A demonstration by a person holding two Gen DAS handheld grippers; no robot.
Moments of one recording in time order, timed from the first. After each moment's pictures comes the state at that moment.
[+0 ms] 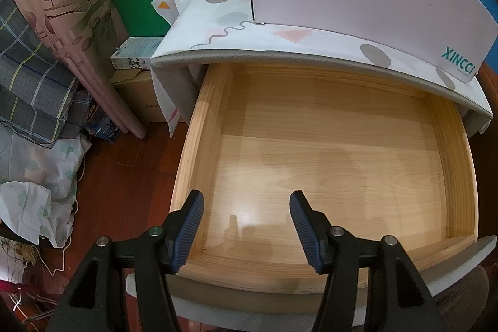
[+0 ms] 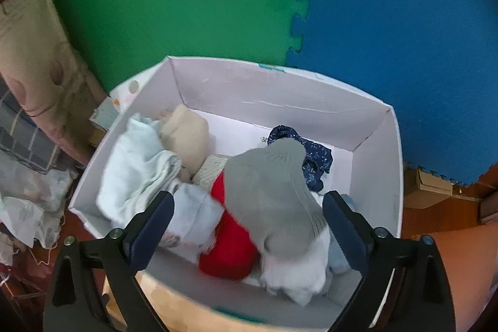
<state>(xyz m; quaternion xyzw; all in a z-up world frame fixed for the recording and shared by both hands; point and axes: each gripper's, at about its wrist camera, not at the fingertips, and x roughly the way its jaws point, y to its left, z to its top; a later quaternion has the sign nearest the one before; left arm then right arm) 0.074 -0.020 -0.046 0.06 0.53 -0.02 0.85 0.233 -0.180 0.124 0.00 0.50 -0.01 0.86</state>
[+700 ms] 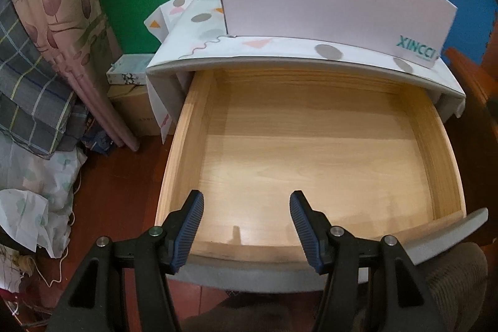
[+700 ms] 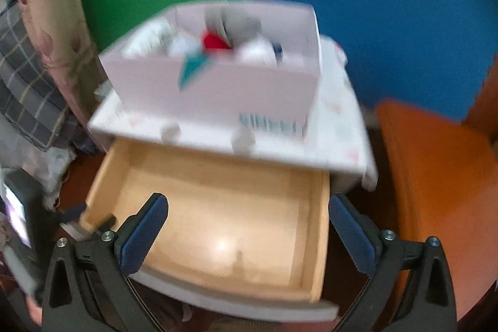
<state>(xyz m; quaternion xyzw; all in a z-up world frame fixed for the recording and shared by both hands) 0.027 -0.037 -0.030 0.07 0.49 -0.05 0.87 0.010 -0.201 0.051 0.04 0.49 -0.06 0.87</state>
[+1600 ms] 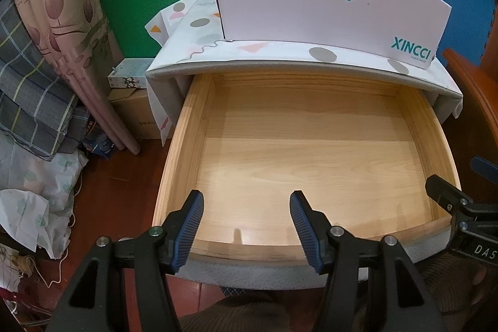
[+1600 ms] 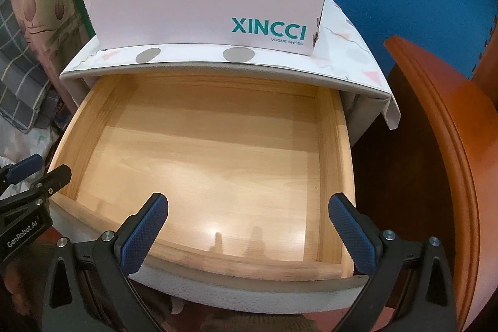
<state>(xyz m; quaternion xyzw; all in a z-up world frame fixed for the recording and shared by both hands) 0.023 -0.040 -0.028 0.07 0.48 -0.04 0.87 -0.002 -0.186 -0.016 0.01 0.51 -0.08 0.86</state>
